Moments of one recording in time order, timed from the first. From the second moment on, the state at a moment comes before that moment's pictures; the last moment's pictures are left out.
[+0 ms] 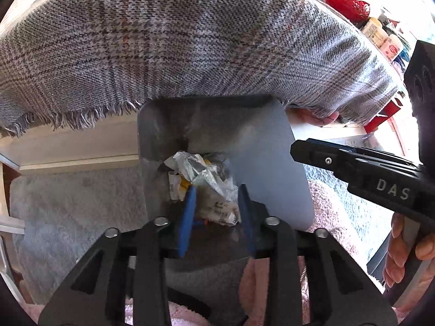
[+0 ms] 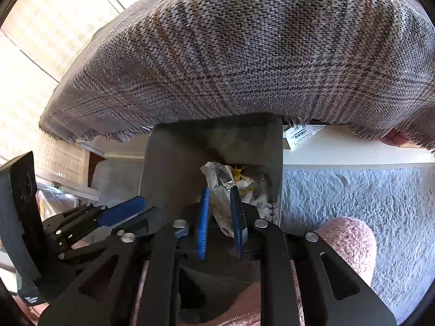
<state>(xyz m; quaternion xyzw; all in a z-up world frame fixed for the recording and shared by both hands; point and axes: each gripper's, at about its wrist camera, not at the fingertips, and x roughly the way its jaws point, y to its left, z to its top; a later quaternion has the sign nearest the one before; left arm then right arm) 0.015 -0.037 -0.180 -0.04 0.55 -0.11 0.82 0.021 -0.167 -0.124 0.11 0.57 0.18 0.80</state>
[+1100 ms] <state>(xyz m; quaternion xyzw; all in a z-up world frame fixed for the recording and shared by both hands) 0.088 -0.021 -0.019 -0.03 0.44 -0.10 0.89 0.079 -0.234 0.021 0.07 0.39 0.11 0.91</state>
